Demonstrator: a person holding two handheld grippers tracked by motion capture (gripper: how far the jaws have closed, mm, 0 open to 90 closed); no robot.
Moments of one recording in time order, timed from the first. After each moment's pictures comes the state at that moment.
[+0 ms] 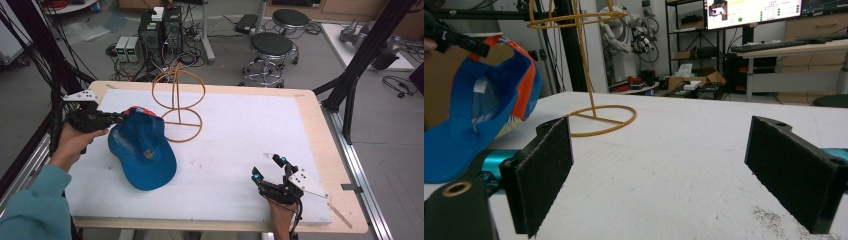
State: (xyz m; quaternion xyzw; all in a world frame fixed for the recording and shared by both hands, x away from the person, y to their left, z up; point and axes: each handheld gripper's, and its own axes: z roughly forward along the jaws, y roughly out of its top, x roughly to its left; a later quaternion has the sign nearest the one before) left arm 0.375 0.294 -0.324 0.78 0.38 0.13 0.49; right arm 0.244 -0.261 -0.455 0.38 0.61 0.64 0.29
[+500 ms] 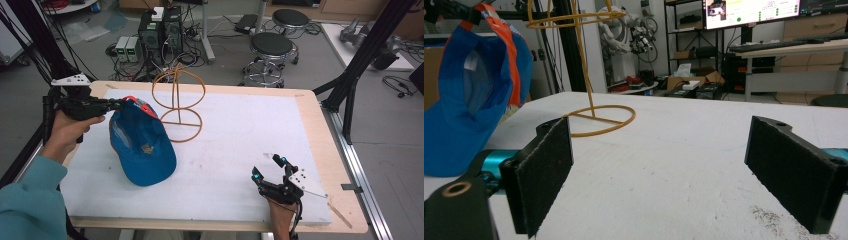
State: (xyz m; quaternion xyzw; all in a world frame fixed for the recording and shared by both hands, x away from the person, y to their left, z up) left arm 0.376 0.290 -0.282 0.76 0.36 0.14 0.52; right arm 0.244 -0.261 -0.455 0.38 0.61 0.64 0.29
